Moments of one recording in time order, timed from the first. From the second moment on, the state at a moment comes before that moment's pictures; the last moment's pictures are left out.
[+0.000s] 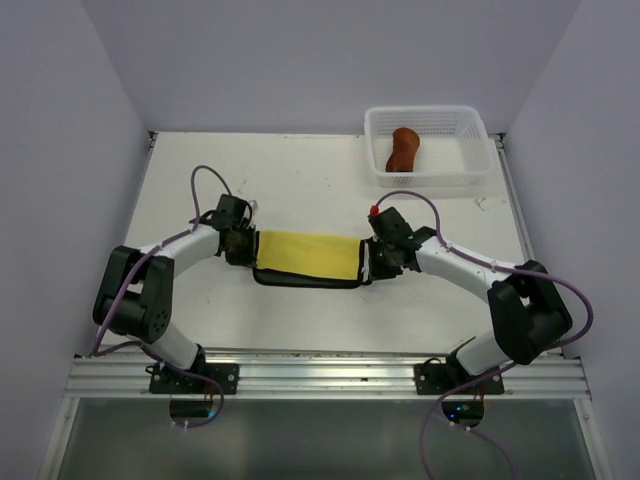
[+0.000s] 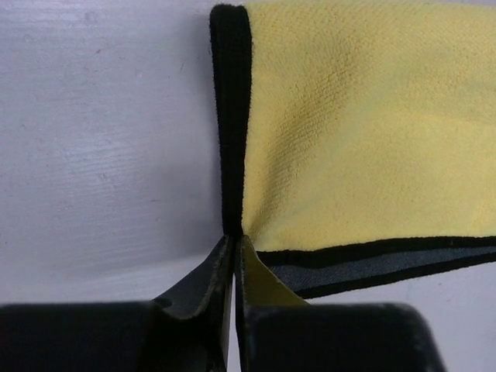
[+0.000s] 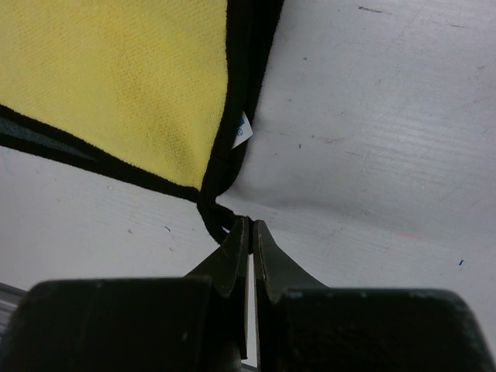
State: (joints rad) left arm -0.26 1.59 0.87 -0.43 0.11 -0.28; right arm 0.58 1.50 0.89 -0.51 -0.02 0.50
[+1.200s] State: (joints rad) left arm -0.26 1.44 0.83 -0.44 0.08 -0.31; right arm 0.58 1.43 0.89 -0.53 0.02 0.50
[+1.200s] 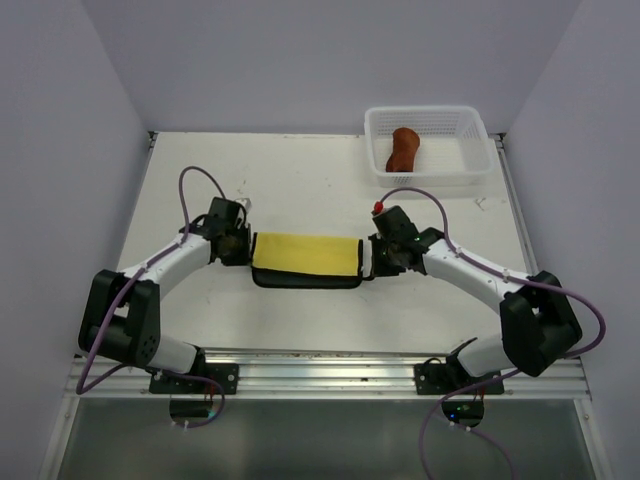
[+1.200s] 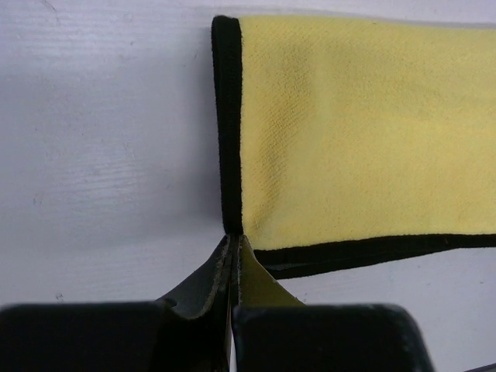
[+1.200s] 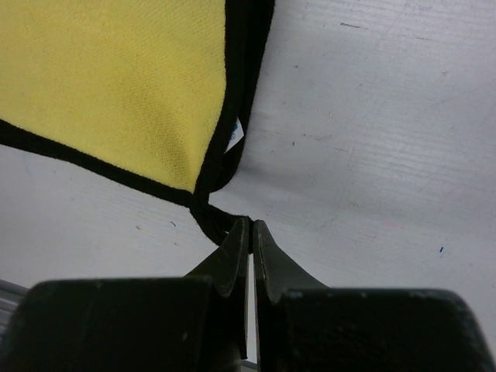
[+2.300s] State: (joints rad) left arm -0.31 1.29 0.77 -0.45 0.04 -0.39; right arm 0.58 1.46 0.86 -0.51 0.10 0.54
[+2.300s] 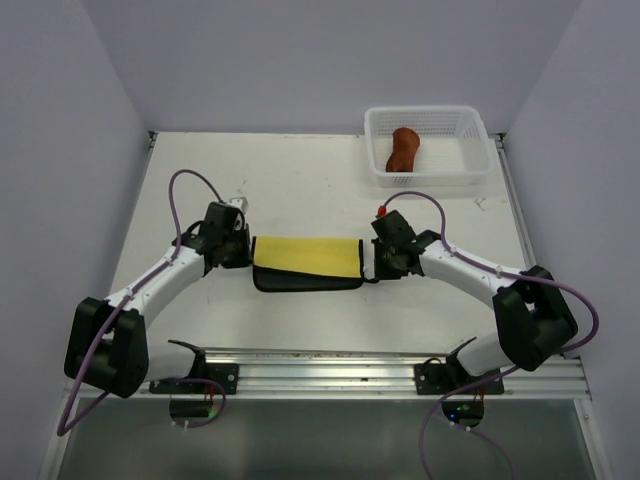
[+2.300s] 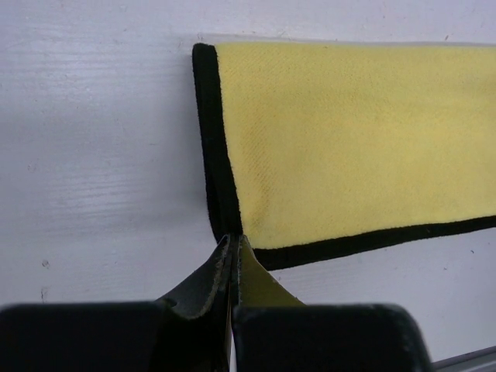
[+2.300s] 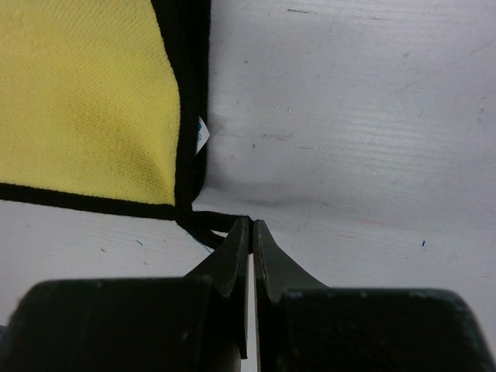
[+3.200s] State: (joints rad) left arm -0.35 1.24 0.66 -0.43 0.05 -0.49; right arm 0.58 1.46 0.86 -0.50 0.09 0.56
